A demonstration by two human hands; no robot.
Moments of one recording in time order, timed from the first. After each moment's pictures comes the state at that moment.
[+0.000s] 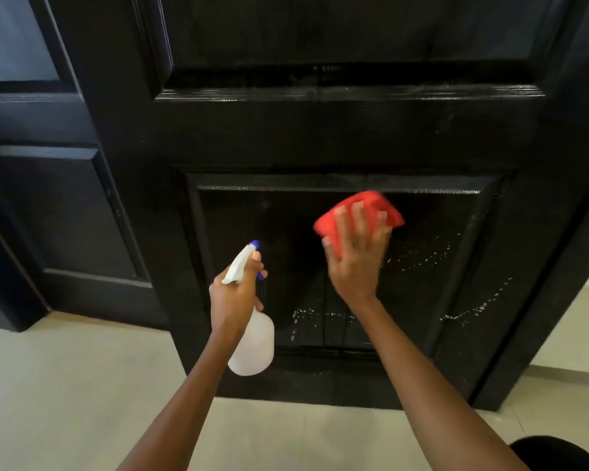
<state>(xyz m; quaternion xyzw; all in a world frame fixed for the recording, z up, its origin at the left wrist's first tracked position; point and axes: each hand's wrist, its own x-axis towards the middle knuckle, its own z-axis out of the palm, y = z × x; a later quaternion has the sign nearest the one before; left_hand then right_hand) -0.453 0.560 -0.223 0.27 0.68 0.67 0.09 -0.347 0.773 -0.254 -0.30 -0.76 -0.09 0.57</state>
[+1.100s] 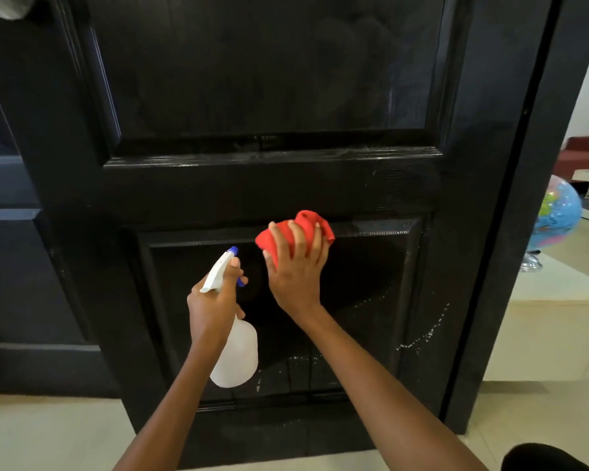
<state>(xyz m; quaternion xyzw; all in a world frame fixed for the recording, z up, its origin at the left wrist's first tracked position) -0.433 0.600 -0.157 0.34 0.64 0.69 0.08 -0.369 0.758 -0.185 -0.33 -0.75 -0.12 0.55</state>
